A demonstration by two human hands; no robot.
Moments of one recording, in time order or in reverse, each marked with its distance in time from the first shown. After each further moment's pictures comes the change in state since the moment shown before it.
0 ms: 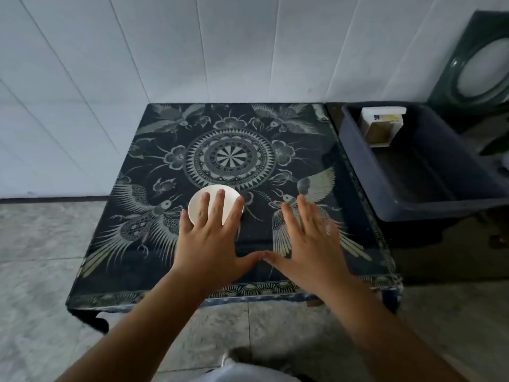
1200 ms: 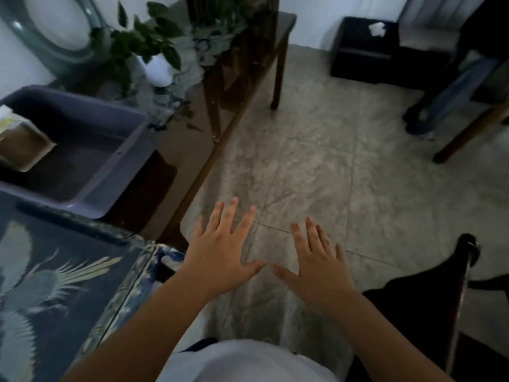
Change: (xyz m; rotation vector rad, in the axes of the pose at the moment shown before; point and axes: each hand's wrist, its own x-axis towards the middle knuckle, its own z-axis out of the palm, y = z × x) left_hand -0.076 0.477 0.084 -0.032 -0.231 1.282; right_hand -0.416 0.257 0.046 0.263 0.074 1.238
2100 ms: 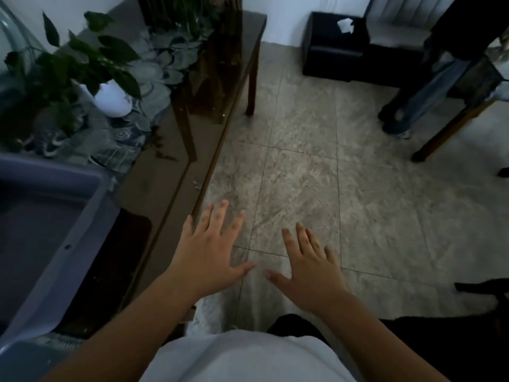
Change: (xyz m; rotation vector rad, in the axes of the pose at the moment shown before) left_hand 0.213 -0.108 -0.026 0.070 -0.088 0.130; right_hand 0.204 -0.022 -0.038 0.004 -0.034 0.083
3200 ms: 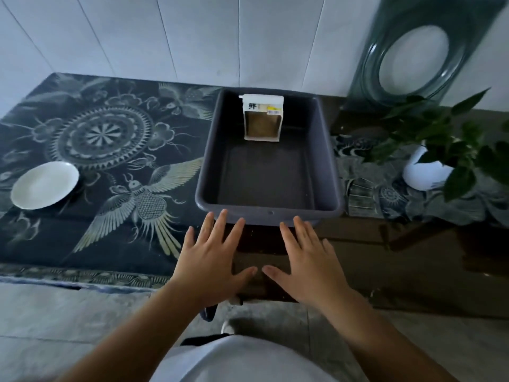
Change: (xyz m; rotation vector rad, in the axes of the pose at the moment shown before) left_hand -0.111 -0.064 0.008 -0.217 0.189 -1.456; right_hand 0.178 -0.274 -0.039 -0.445 -0.175 -1.428
